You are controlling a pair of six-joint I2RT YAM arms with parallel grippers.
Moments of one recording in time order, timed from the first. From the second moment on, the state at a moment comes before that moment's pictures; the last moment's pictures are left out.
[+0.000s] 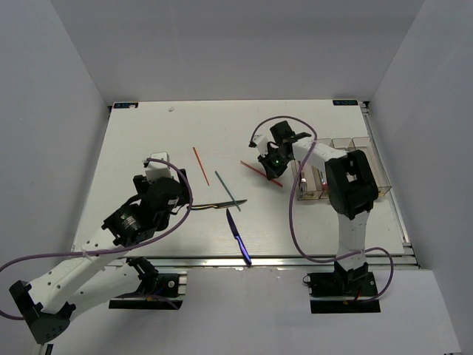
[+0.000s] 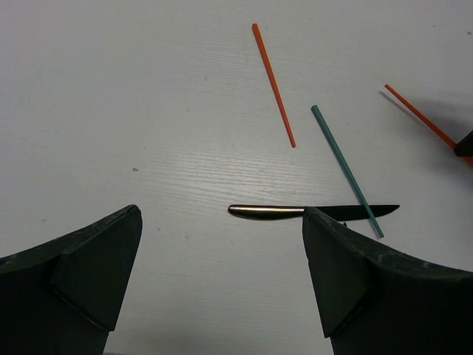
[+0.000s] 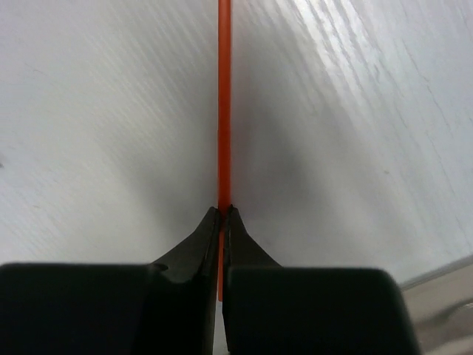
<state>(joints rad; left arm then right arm) -0.81 0.79 0.84 -0.68 -0.77 -0.55 0.45 2.06 1.49 -0.62 -0.31 -0.51</state>
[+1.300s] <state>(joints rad) -0.81 0.80 0.84 -0.66 -0.72 -0.53 0.01 1.50 1.02 -0.27 0.24 -0.21</state>
